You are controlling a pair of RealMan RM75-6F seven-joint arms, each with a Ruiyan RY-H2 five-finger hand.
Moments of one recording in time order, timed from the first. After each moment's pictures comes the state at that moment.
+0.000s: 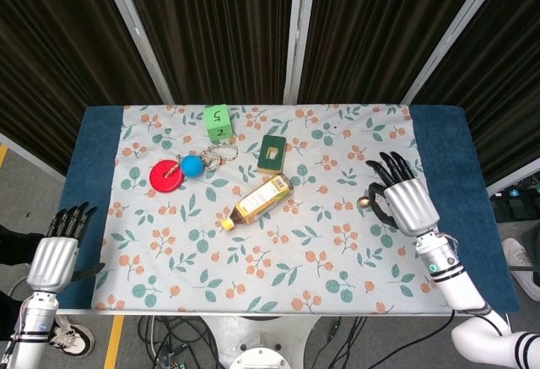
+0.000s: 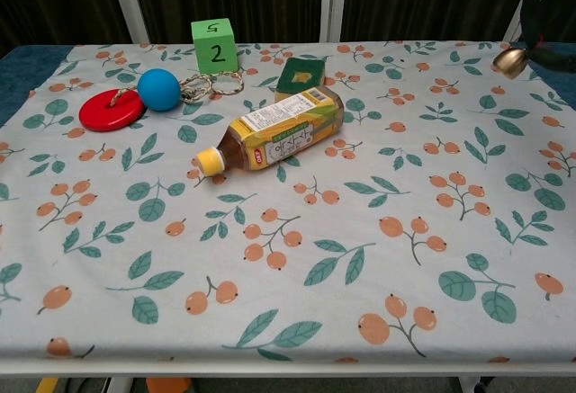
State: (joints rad) left arm -0.13 -1.30 -0.02 -1.50 1.51 1.44 0.06; right arm 0.51 -1.26 0.13 -1.53 -1.51 1.25 -0.07
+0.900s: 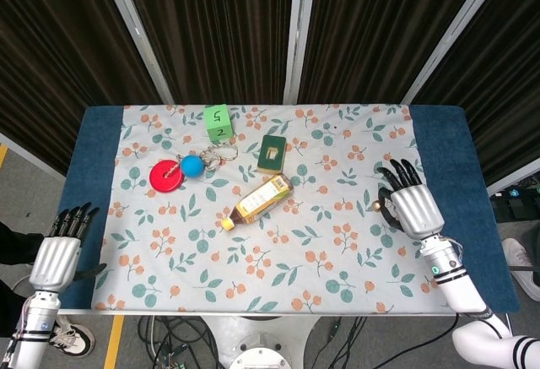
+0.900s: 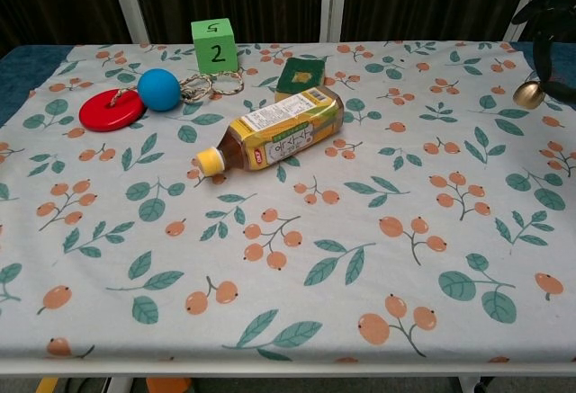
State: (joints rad) left arm -0.14 -1.30 -0.02 -1.49 1.51 1.43 0.05; right arm 0.48 -1.30 0.12 -1.47 -1.47 1.21 -0.21
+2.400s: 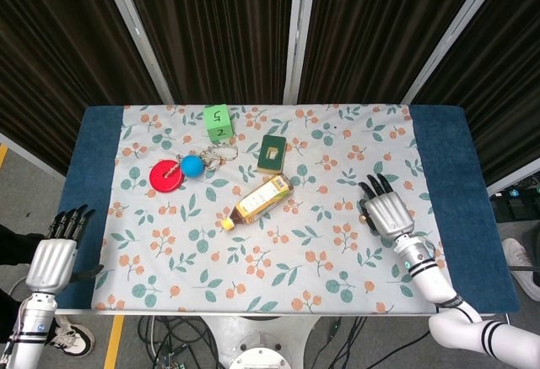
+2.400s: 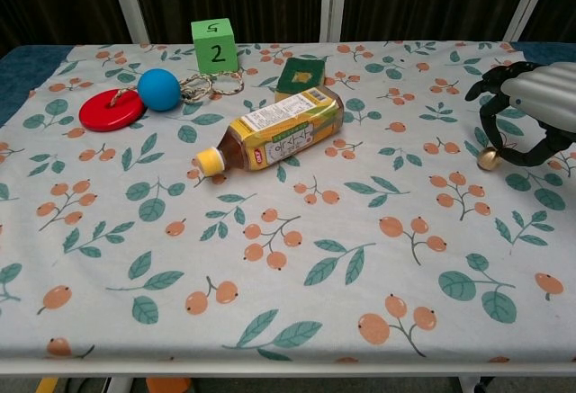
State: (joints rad) left arm -0.13 -1.31 -0.01 -1.46 1.50 1.43 0.01; right arm 0.56 -1.44 0.09 -1.34 -1.33 0.99 -0.36
